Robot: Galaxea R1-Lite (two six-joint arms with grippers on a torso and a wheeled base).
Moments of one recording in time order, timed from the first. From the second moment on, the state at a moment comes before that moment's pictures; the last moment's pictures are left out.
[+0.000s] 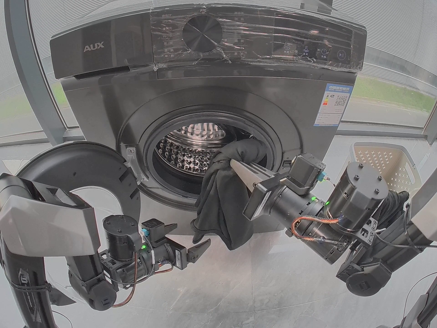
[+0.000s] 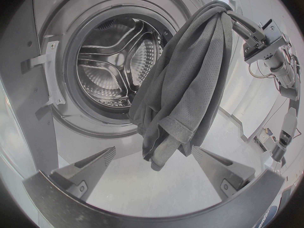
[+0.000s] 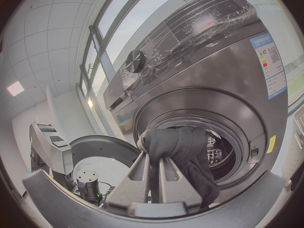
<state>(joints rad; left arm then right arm) -0.53 2.18 -0.35 -1.55 -0.11 -0.10 0.83 1.92 -0.68 -1.44 -0.12 0.24</state>
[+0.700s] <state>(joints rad) -0.53 2.24 -0.46 -1.55 -0.11 -0.09 0.84 1.92 -0.69 -1.44 -0.12 0.24</state>
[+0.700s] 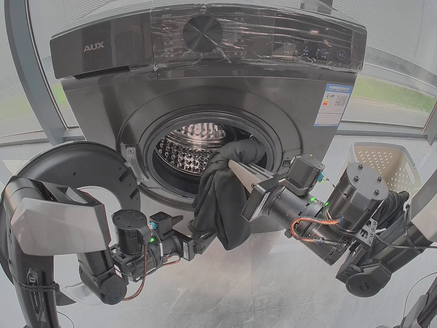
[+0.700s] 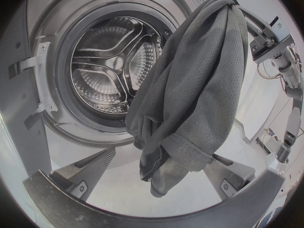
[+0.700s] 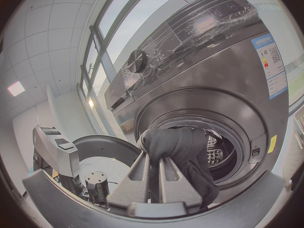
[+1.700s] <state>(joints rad) -0.61 2.11 -0.35 -1.55 -0.11 -0.09 0.80 1.92 -0.68 -1.43 -0.12 0.24</state>
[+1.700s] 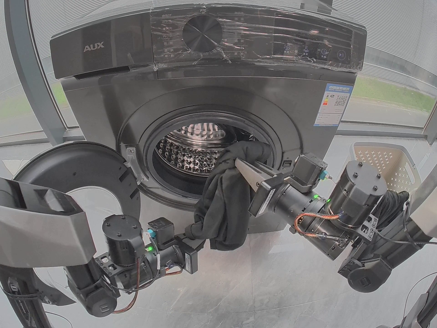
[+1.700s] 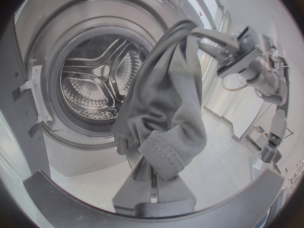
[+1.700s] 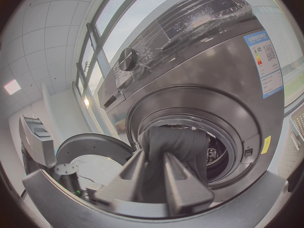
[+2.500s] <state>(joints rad) -0.69 1.91 -0.40 -1.55 -0.11 -0.13 0.78 1.95 -0.51 -1.38 -0.12 0.22</state>
